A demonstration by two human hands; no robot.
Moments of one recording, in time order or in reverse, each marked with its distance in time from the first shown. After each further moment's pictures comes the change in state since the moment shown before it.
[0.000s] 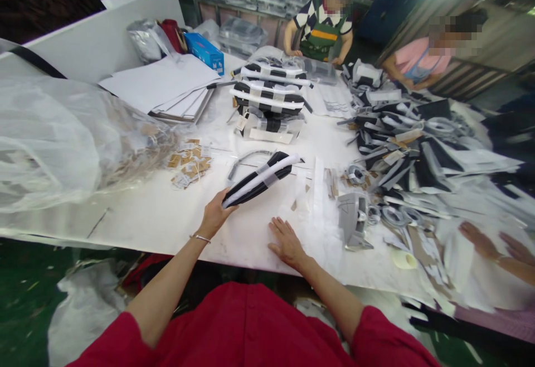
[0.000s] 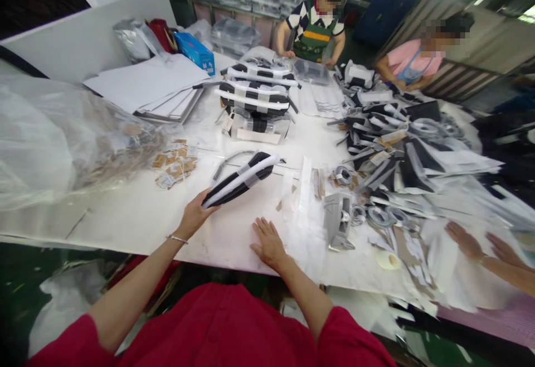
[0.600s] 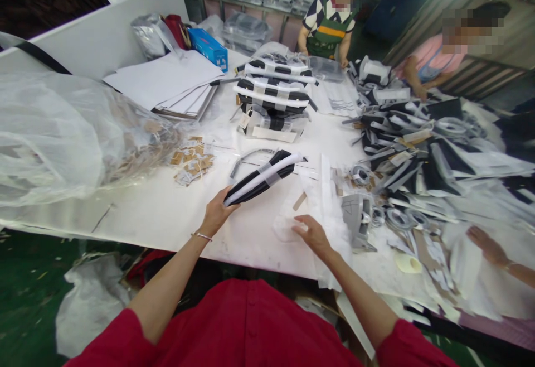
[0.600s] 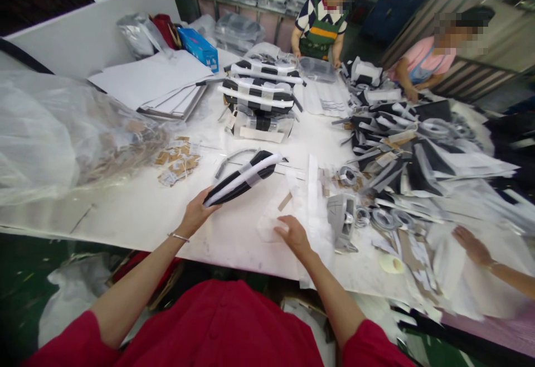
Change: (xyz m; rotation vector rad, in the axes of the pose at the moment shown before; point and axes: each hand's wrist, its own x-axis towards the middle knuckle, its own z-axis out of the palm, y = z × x) left_hand 0.000 0.002 0.000 -0.034 0.008 -0.028; right_hand 0.003 0.057 -0.057 0.165 0.119 0.326
